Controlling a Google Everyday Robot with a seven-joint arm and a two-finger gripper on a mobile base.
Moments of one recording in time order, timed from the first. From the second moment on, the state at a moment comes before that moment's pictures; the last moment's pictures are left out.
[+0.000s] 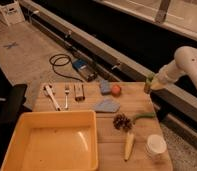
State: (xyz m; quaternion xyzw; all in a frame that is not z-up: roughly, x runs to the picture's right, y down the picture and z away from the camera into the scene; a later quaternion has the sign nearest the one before) arm 0.346 0.007 0.776 -0.22 -0.10 0.12 0.96
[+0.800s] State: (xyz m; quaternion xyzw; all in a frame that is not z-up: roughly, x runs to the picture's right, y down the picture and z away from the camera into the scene) arm 0.401 0.071 0.723 -0.23 -0.06 0.14 0.96
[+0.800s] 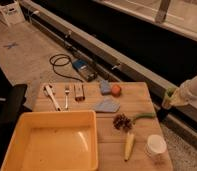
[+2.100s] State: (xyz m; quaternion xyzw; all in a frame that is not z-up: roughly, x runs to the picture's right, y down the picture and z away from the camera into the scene) arm 0.371 0.104 0.645 -0.19 -0.07 0.08 0.98
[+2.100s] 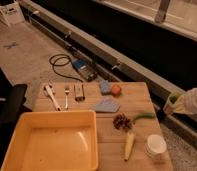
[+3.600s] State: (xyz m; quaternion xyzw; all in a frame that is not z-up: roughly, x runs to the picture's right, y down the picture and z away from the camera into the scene) arm 0.330 0.179 0.593 -0.24 -0.13 0.03 0.96
